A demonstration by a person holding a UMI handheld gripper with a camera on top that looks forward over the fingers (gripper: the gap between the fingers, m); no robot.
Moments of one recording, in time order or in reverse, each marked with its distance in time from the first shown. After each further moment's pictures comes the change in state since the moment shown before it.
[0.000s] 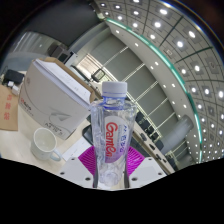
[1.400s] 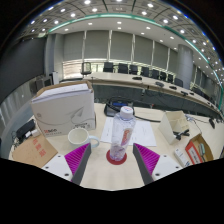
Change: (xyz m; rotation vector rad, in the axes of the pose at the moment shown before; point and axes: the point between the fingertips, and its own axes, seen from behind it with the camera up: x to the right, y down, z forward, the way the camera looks) arm -0.076 0.069 -0.093 -0.248 -0.235 0.717
